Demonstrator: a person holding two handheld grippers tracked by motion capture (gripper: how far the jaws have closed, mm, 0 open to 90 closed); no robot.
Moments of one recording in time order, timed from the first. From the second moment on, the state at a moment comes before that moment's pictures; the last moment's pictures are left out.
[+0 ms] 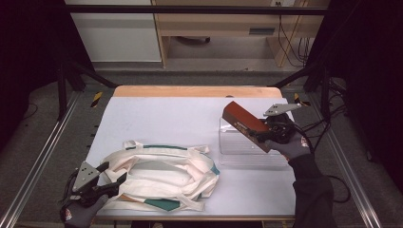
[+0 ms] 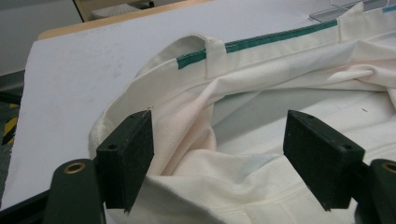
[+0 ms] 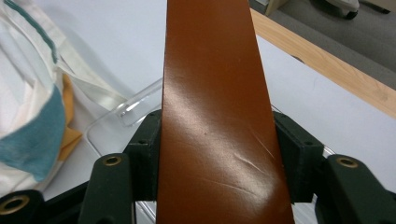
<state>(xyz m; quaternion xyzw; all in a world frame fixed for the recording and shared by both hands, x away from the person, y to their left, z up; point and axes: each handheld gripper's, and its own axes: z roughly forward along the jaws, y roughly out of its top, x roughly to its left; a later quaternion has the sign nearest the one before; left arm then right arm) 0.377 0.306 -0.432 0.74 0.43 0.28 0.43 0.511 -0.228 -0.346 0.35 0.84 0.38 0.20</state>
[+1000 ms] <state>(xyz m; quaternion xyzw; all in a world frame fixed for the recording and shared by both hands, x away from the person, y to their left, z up) 0.377 0.306 -0.432 0.75 0.43 0.28 0.43 0.535 -0.234 -0.377 0.33 0.85 0.36 0.18</state>
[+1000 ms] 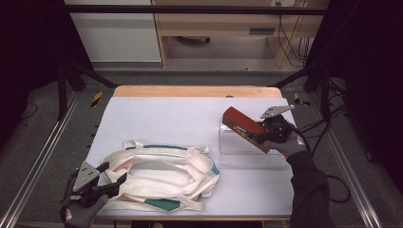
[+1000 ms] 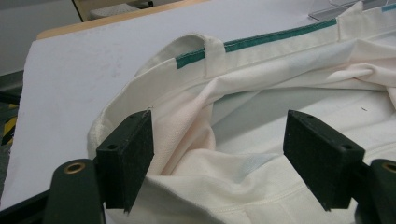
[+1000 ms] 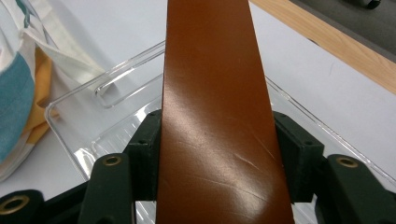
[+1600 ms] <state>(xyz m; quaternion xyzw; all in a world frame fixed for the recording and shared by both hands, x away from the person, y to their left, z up) 0.377 0.305 -0.433 0.75 0.43 0.28 0.43 0.537 -0.239 -0.387 0.31 0.86 0.37 0.17</state>
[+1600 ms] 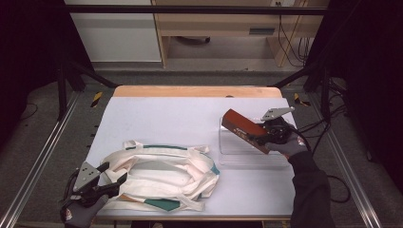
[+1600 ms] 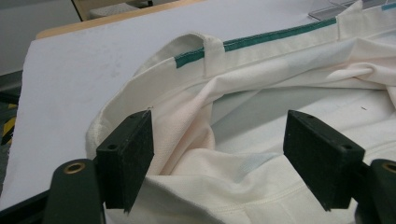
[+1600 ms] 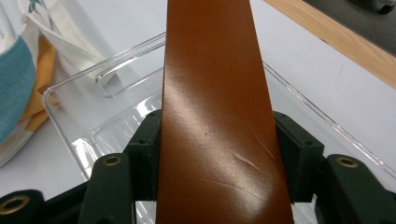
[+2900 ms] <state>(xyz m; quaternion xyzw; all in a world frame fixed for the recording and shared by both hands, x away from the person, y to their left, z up) 0.377 0.305 -0.433 0.75 0.42 0.28 0.43 0.550 -0.228 -0.425 0.34 0.88 0.29 0.13</state>
